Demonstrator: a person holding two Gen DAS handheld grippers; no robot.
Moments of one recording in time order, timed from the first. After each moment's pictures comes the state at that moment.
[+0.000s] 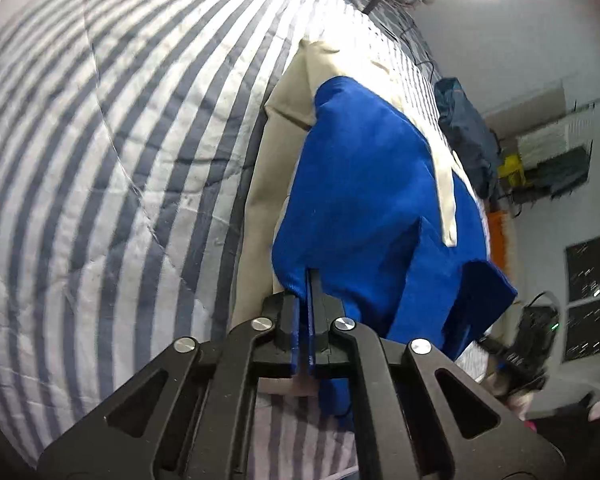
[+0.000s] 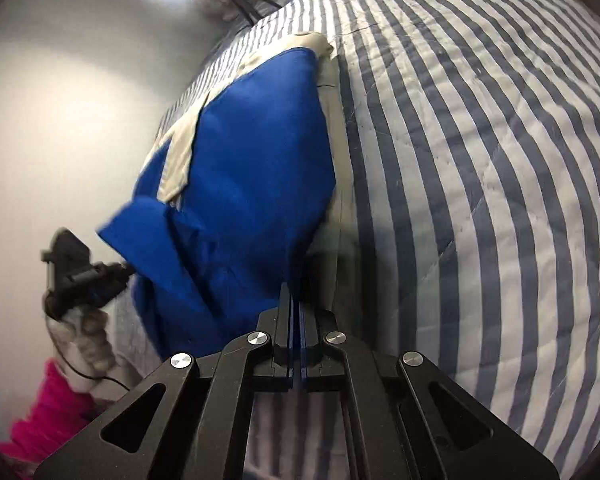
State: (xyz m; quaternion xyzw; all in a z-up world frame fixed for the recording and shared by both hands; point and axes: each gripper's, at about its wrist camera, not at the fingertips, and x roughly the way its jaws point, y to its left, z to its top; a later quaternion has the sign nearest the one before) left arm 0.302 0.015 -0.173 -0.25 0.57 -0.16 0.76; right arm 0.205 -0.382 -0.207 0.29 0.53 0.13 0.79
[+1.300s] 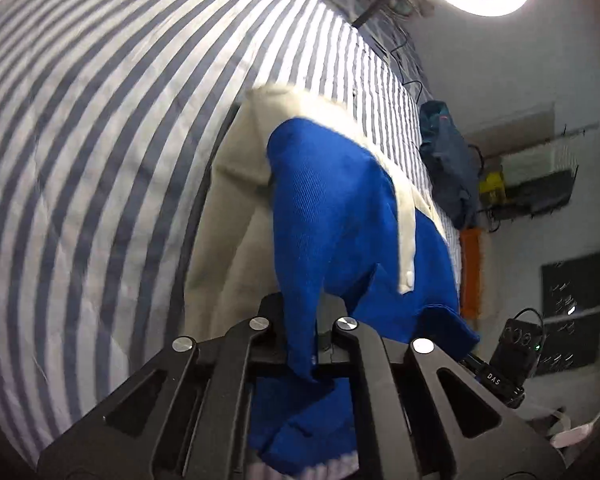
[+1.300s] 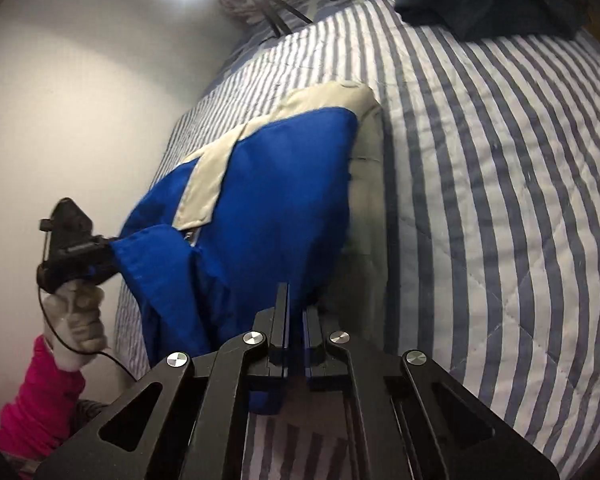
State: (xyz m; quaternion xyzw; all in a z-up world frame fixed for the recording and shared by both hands) left arm 0.353 0.008 -0.165 -0.33 0.57 -0.18 0.73; right arm 0.229 -0.388 -0.168 0.26 0.51 0.15 0.80
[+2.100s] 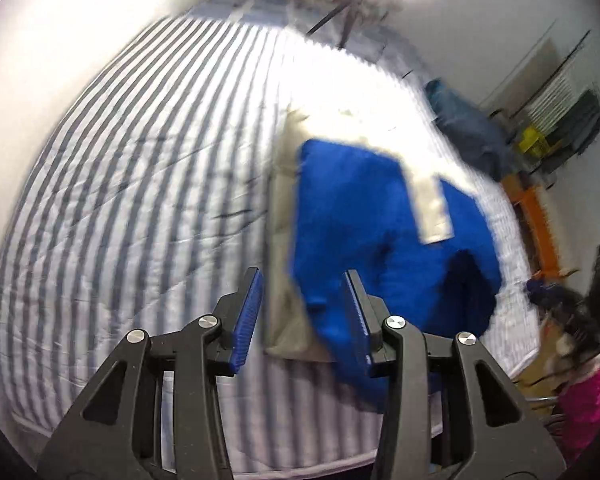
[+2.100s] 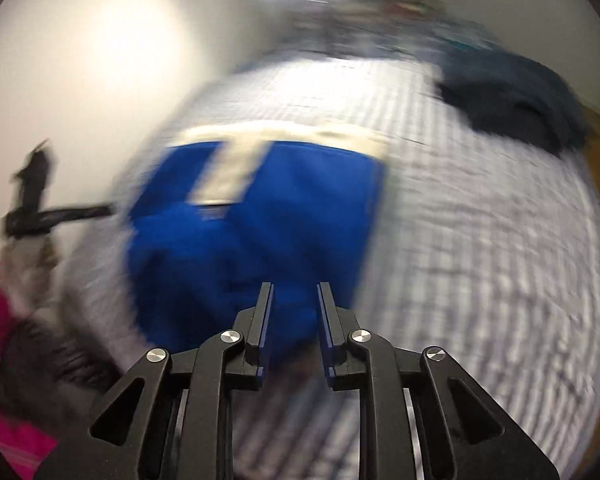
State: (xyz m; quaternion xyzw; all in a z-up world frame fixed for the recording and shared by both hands) left arm 0.257 0.017 -0.094 -0.14 0.50 -0.14 0.84; right arm 0.173 -0.358 -0.110 0.06 0.48 0.20 0.85
